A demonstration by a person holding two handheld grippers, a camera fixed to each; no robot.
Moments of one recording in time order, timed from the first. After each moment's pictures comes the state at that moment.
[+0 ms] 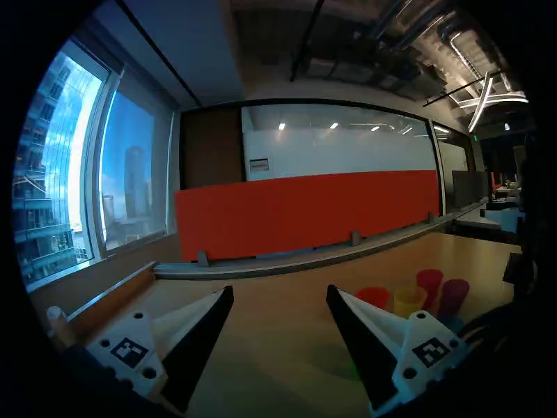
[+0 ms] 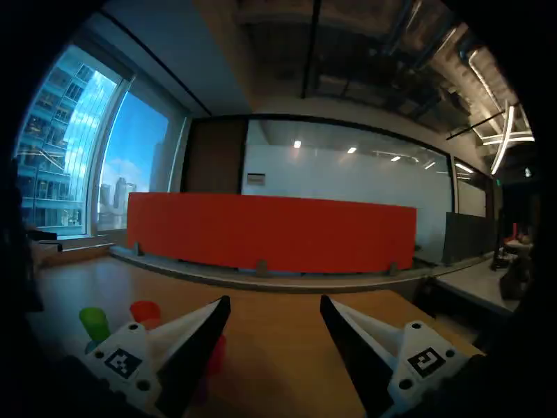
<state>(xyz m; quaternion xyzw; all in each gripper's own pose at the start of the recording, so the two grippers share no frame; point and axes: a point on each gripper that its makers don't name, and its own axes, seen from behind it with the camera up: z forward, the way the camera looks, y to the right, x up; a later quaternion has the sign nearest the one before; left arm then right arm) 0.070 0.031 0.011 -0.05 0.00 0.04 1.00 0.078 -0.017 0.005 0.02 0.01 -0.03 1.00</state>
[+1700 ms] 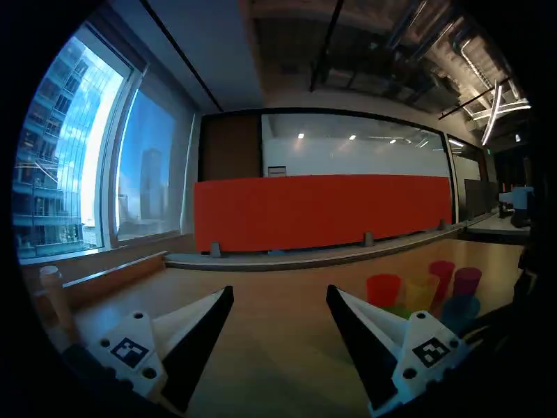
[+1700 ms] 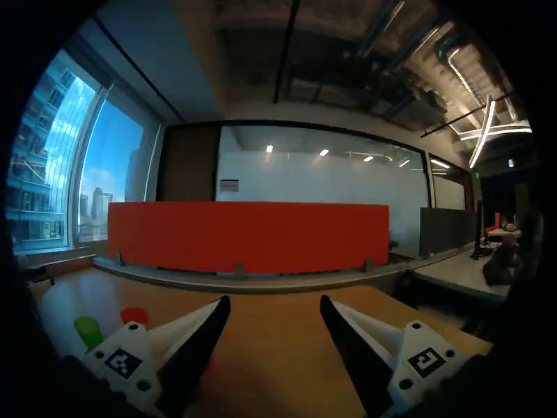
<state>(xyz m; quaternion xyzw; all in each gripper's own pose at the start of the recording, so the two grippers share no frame) 0.012 0.016 -0.001 0.00 0.03 0.02 1.00 0.078 -0.002 -0.021 -0.04 0.02 -0.01 1.00</state>
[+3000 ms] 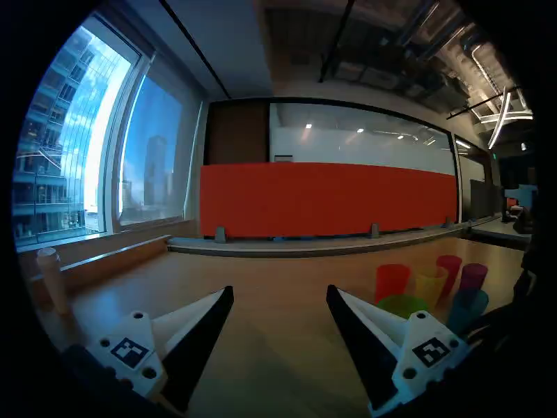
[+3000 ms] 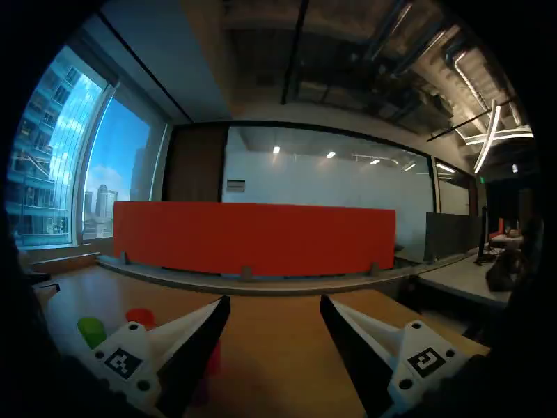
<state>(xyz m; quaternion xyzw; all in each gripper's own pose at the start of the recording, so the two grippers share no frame) -0.011 0.000 0.008 0.01 0.00 -0.01 1.00 0.084 -0.019 -0.020 -0.02 0.03 -0.02 1.00</state>
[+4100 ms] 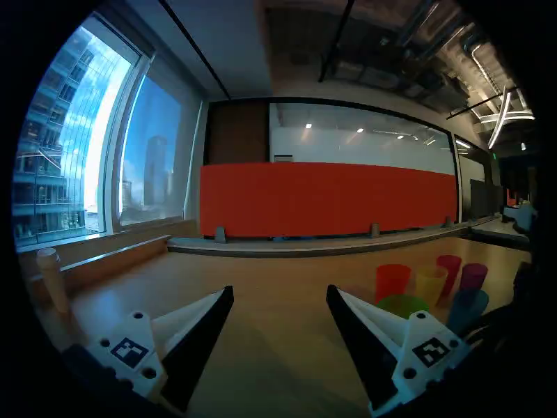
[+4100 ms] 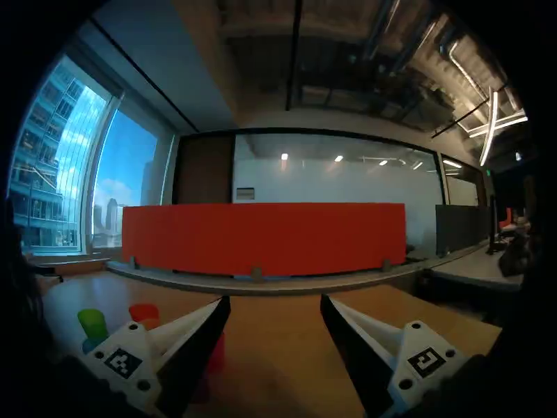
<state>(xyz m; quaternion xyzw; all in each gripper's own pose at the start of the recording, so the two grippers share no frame) -0.011 0.000 0.008 0.00 0.00 0.00 1.00 0.042 -0.013 -0.008 0.01 0.05 0.01 1.00</state>
